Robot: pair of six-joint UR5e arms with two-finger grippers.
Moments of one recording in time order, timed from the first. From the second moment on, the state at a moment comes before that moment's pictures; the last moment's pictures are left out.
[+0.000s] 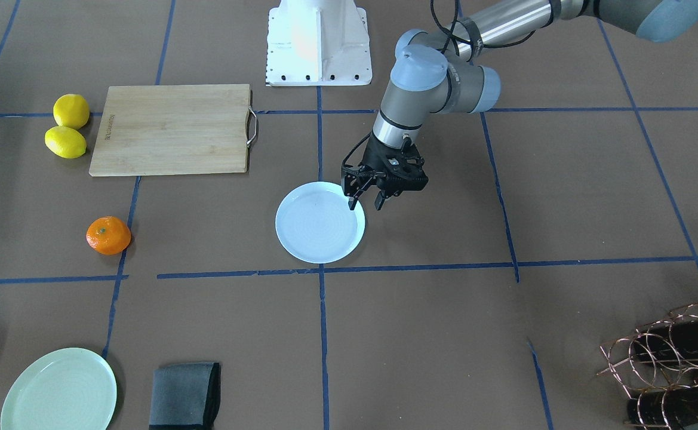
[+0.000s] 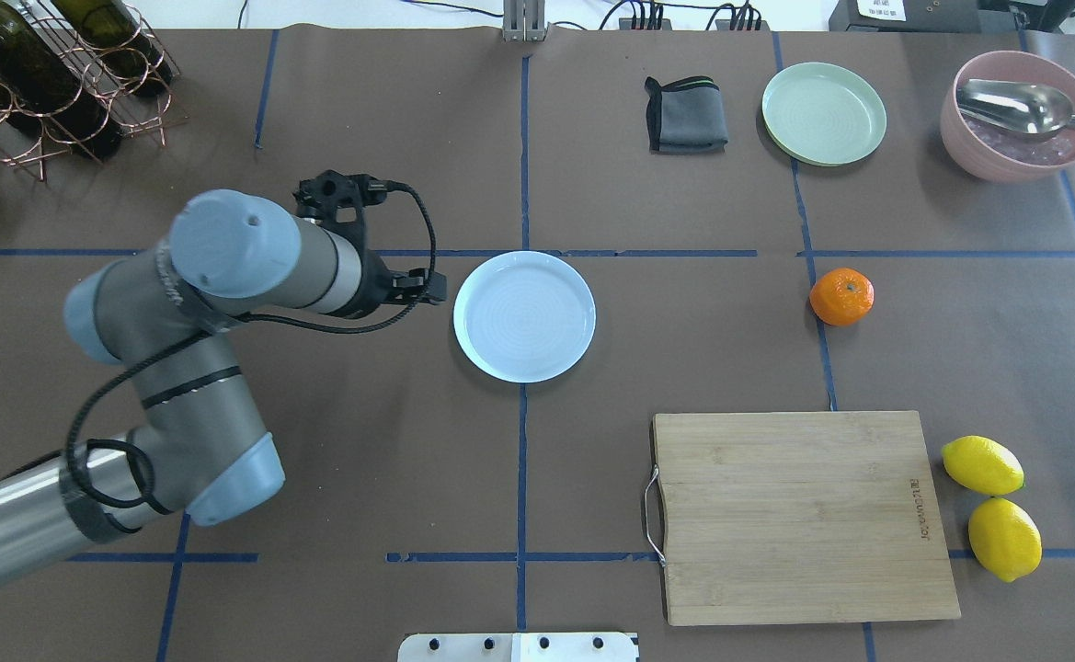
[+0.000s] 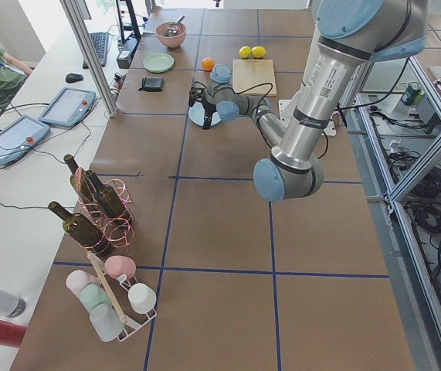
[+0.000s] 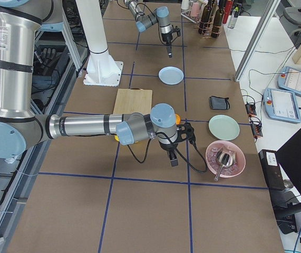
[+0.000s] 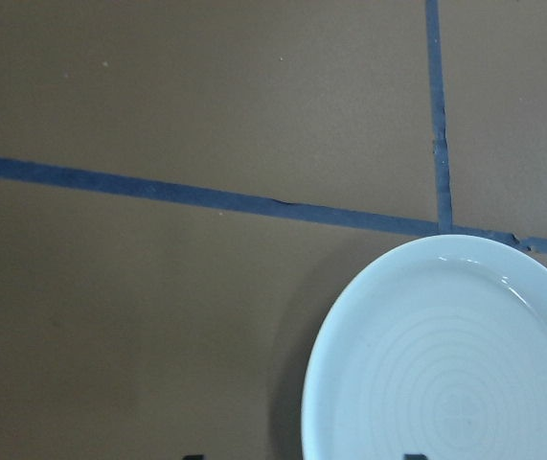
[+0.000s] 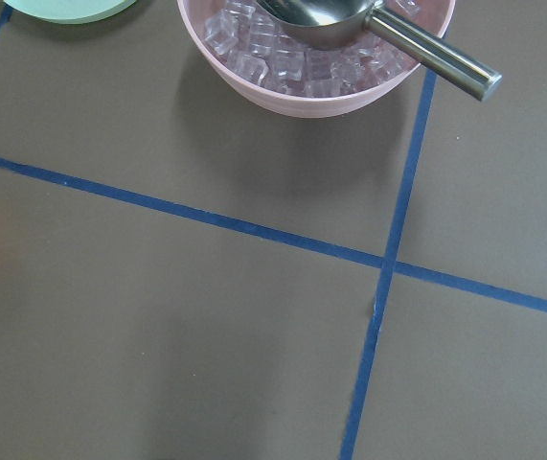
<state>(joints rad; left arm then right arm) -0.65 -2.03 -1.77 -1.91 -1.84 -1.11 1.50 -1.70 1.79 -1.31 2.36 0.04</state>
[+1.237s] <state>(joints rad) -1.52 -1.49 -1.66 -1.72 -2.33 0.10 1.44 -1.65 1.84 -1.31 2.46 0.12</state>
